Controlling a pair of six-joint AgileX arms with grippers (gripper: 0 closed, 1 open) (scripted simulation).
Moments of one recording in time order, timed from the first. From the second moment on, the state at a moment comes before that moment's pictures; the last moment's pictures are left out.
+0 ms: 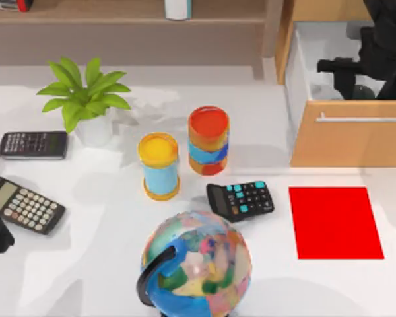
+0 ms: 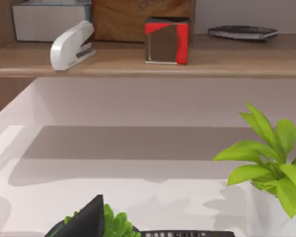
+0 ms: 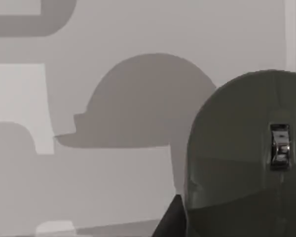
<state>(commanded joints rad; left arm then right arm) 0.00 0.00 0.00 0.00 0.00 0.00 0.14 2.39 2.08 -1.14 0.05 0.29</state>
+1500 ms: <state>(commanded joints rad) 0.00 0.00 0.00 0.00 0.00 0.00 0.44 1.72 1.23 -0.93 0.03 0.45</state>
